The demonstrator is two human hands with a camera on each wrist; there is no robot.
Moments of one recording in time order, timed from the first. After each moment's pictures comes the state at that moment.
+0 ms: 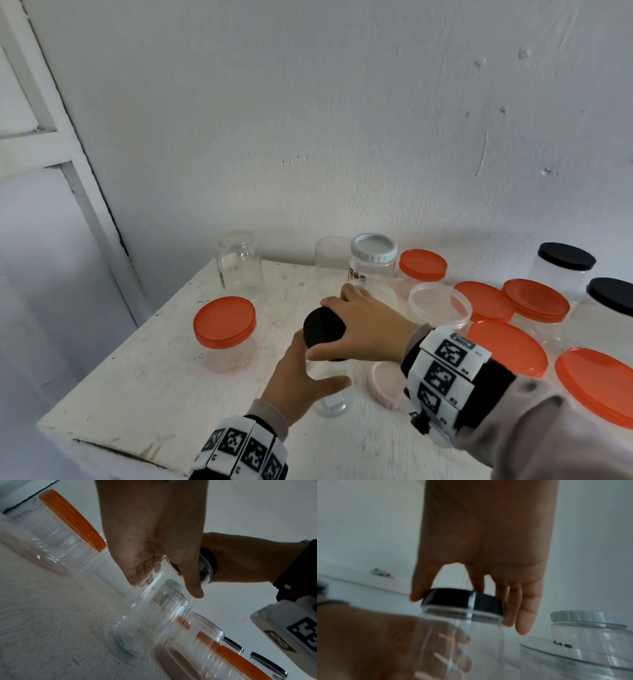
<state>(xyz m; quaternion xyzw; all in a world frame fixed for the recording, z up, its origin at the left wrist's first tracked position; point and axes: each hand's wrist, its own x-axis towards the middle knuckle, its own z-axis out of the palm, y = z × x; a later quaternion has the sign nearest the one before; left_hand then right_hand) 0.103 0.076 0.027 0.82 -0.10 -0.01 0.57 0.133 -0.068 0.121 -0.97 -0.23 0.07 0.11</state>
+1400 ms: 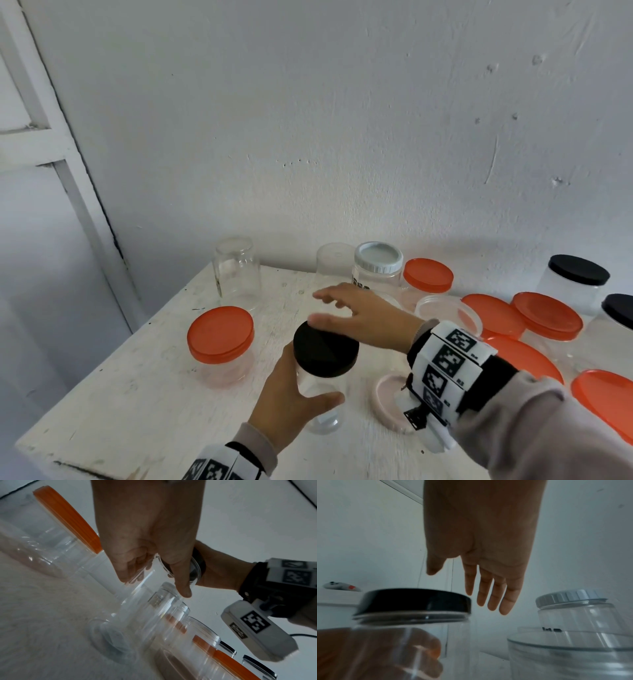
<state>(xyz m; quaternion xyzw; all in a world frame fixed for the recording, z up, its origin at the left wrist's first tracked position) 0.111 0.087 0.020 0.82 -0.09 0.02 0.56 0.171 -0.075 0.123 -0.92 -0.25 0.06 0.29</state>
